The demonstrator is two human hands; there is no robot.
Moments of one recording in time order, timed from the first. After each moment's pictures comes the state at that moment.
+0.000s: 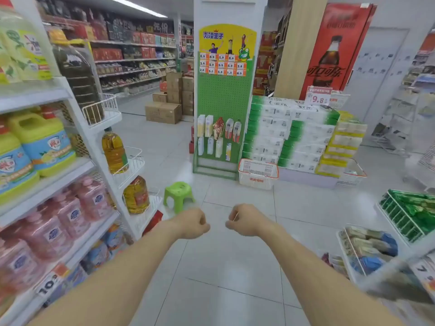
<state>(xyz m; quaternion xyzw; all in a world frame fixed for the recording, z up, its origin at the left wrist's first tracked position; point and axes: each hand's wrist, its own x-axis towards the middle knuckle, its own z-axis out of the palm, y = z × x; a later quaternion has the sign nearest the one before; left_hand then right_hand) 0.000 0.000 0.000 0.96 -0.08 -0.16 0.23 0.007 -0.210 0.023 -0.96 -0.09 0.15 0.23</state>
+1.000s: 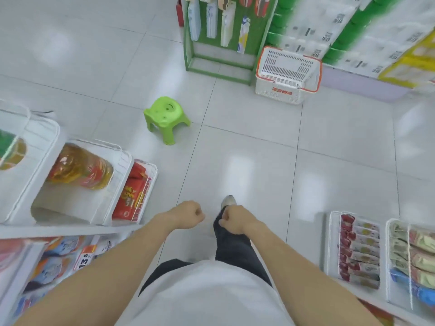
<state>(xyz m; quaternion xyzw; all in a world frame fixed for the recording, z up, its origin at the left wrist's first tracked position) 0.480 0.007 -0.249 0.85 0.01 -0.47 0.25 0.484 -0.195 -0.240 -0.85 -0.04 0.49 0.18</state>
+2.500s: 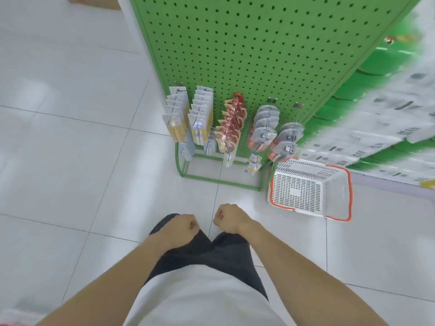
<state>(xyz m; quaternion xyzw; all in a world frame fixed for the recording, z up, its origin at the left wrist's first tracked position) 1.381 0.125 -0.243 0.87 0.00 -0.42 0.27 1.417 -0.076 -0.255 -0.86 -0.02 0.44 0.25</state>
